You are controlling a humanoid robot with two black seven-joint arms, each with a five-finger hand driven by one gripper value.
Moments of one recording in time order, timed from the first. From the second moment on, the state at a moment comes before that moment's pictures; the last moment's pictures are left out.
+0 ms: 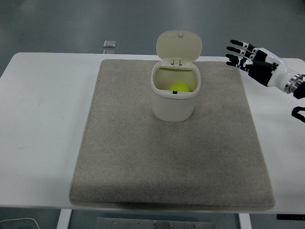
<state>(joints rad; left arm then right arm) 0.05 0.00 -0.28 -0.08 0.18 -0.10 -0.01 0.89 -0.43 0.59 0.69 -0.20 0.43 0.09</state>
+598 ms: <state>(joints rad) 0.05 0.00 -0.28 -0.08 0.18 -0.10 -0.01 0.89 -0.42 0.59 0.67 0.00 0.43 0.01</state>
